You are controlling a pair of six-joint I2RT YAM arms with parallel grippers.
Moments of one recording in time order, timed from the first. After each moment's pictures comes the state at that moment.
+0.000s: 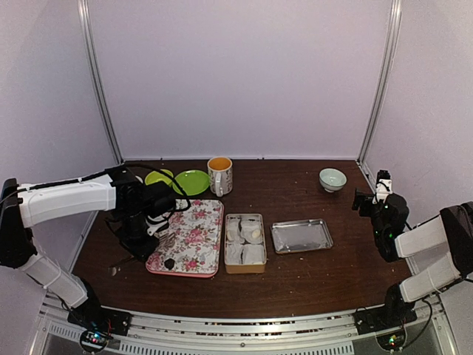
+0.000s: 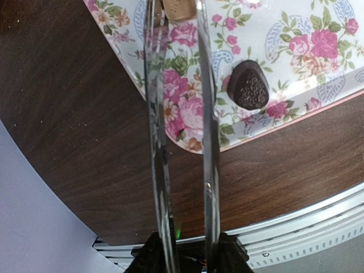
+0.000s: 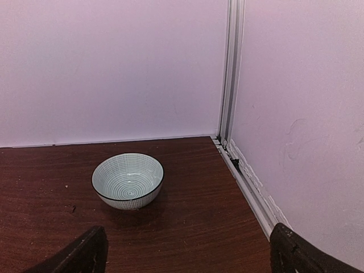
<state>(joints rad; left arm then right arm) -0.79 1.46 1.10 -1.32 -0.16 -0.28 0.09 1.36 0.23 1.07 0.28 0.01</state>
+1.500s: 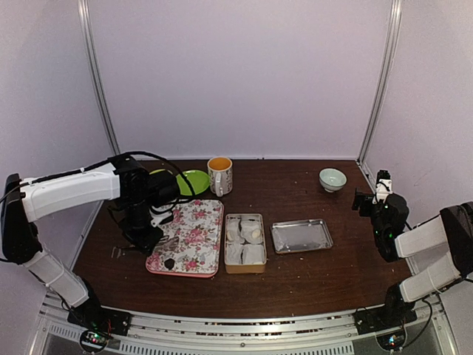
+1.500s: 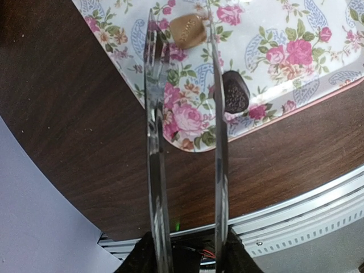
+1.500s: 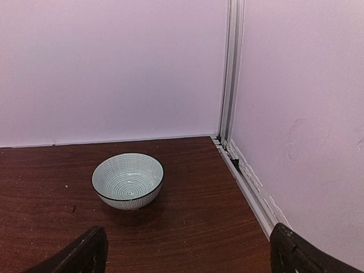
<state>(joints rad) -0.79 1.52 1.24 -1.41 -0.13 -0.25 0.09 1.36 0.23 1.07 0.28 0.01</state>
